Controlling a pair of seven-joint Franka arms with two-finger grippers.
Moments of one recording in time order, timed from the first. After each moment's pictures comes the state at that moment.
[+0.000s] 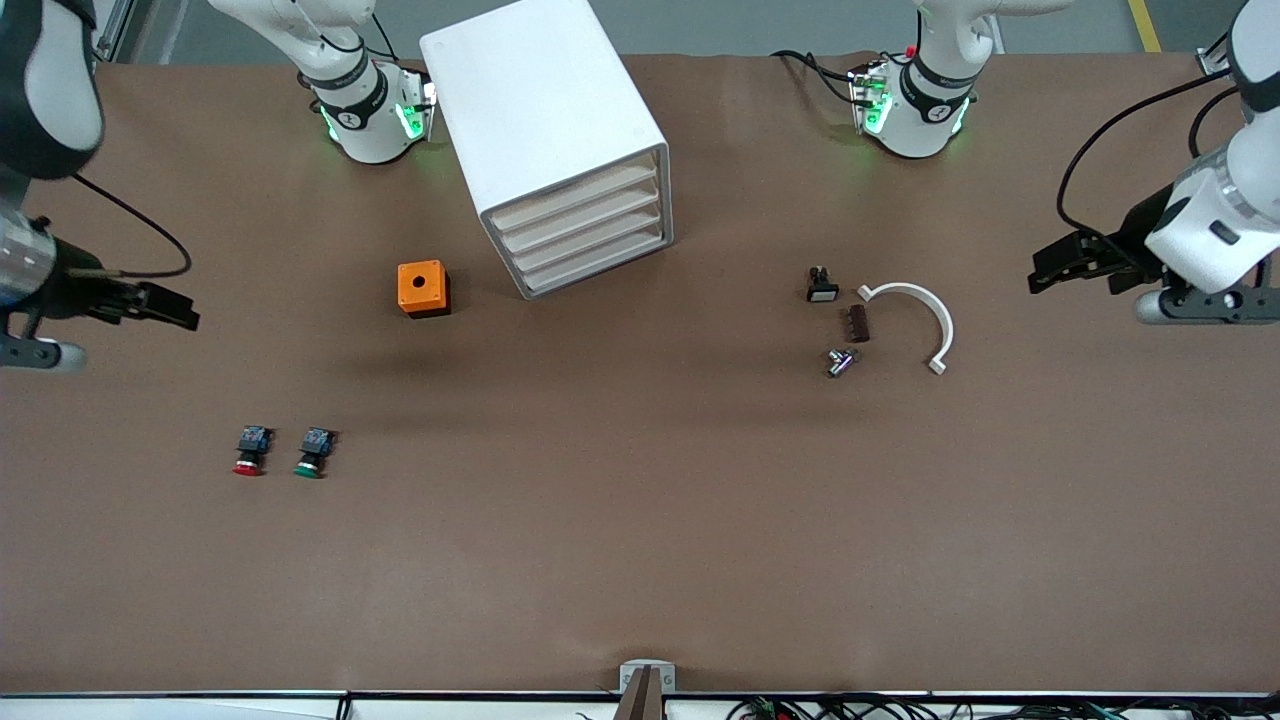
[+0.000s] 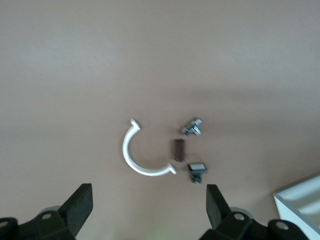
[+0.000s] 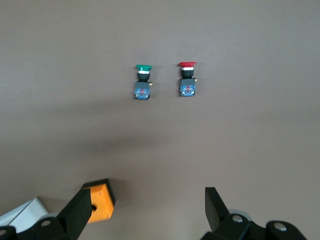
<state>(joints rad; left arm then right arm) -0.05 0.05 -0.03 -1.66 -0.13 1.60 -0.07 -0.13 0.09 0.06 -1.76 -0.02 1.76 0.04</state>
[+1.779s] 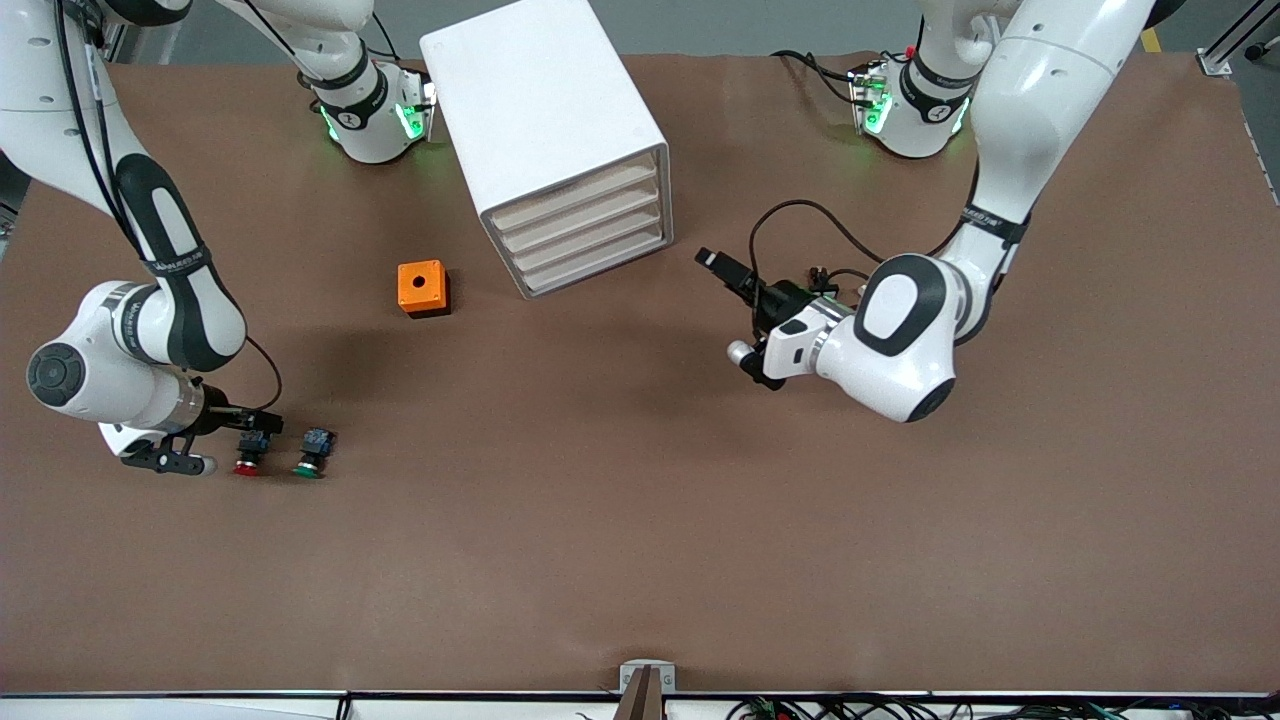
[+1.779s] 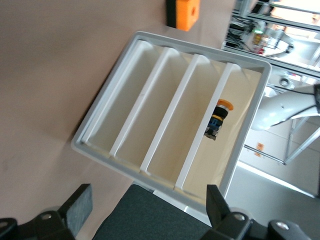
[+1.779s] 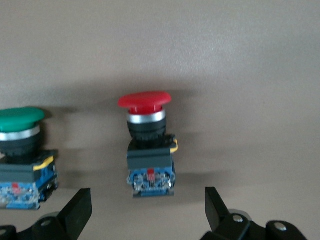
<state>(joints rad) -0.18 0.61 -0.29 -1.67 -0.92 1.59 0.38 -0.26 0.59 0.06 -1.87 -0.04 2.37 -0.02</state>
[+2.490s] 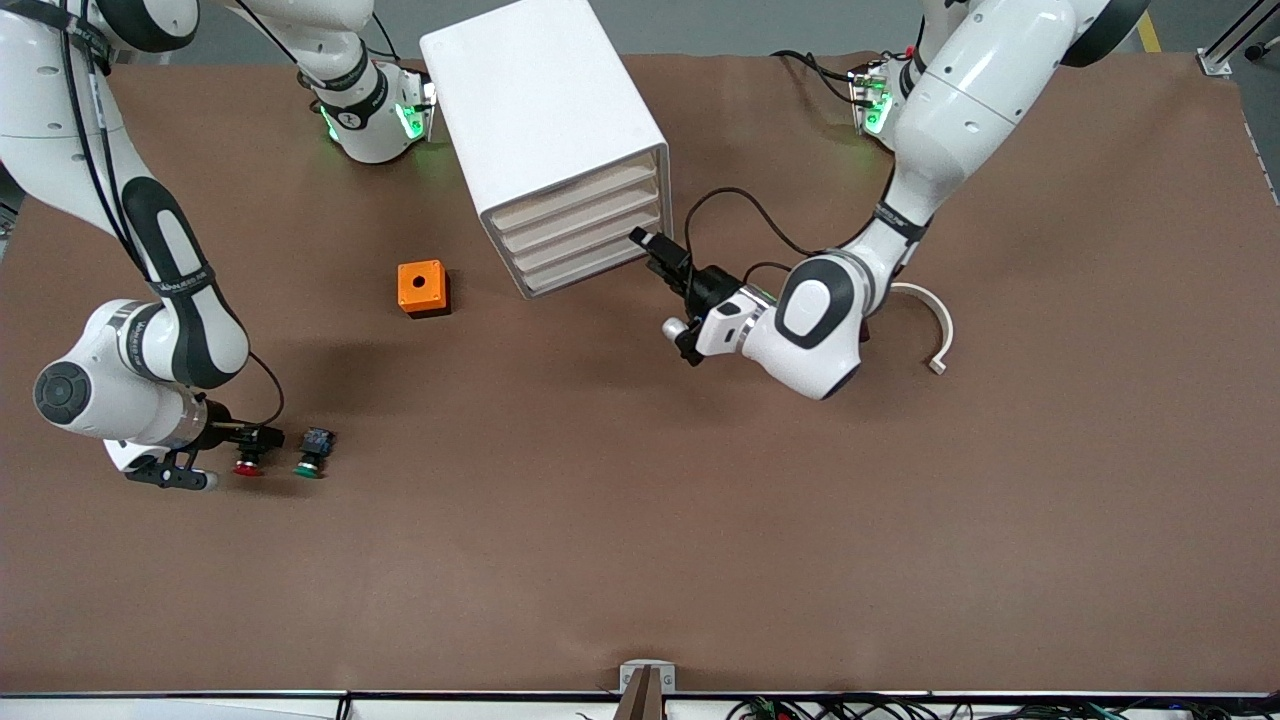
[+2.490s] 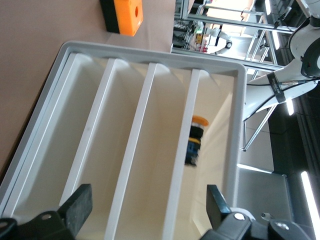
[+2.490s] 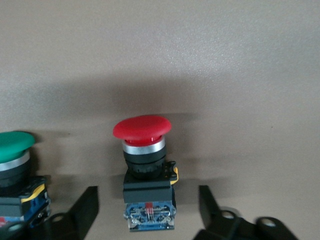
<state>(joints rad) -0.32 0.69 -0.30 -1.74 -1.21 1.71 0.65 -0.26 0.65 0.06 -1.80 -0.04 2.37 -0.02</state>
